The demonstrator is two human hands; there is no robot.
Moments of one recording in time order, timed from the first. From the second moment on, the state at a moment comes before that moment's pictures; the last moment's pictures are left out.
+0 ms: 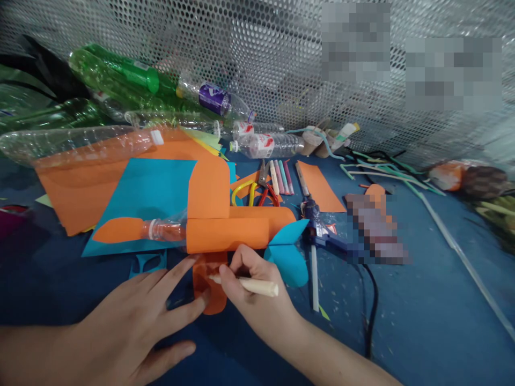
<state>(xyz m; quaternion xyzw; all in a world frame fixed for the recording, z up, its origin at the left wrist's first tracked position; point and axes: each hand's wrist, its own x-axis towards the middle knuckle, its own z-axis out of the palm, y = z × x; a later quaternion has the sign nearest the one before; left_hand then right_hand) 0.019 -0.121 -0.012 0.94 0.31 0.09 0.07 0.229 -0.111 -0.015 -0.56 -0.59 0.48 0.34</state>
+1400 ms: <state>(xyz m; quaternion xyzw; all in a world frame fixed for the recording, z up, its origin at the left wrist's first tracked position) 0.018 -0.122 -0.015 0.94 0.31 0.12 0.05 0.234 -0.110 -0.018 -0.59 -0.57 0.42 0.39</state>
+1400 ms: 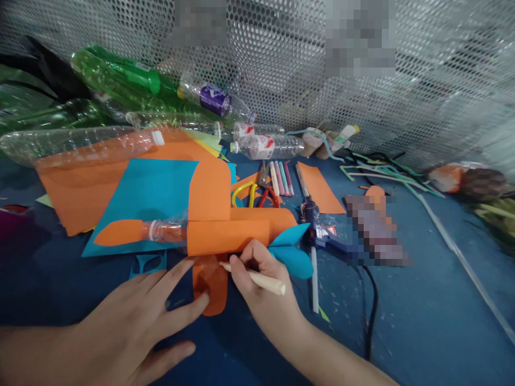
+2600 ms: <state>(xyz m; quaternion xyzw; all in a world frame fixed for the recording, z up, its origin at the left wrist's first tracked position) 0.019 -0.123 -0.012 0.94 0.32 0.10 0.06 0.235 -0.114 -0.017 -0.59 -0.58 0.40 0.39</state>
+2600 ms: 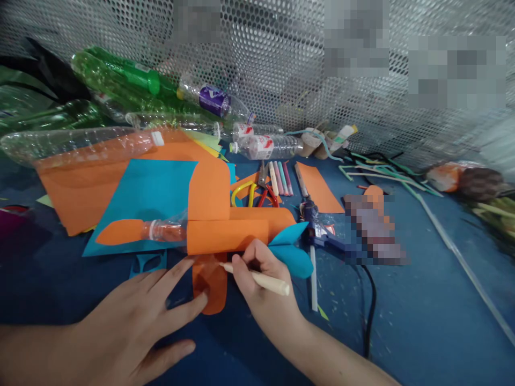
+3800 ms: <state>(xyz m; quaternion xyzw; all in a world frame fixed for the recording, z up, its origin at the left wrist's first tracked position) 0.019 -0.122 -0.012 0.94 0.32 0.10 0.05 0.234 -0.113 -0.018 -0.58 -0.58 0.44 0.36</state>
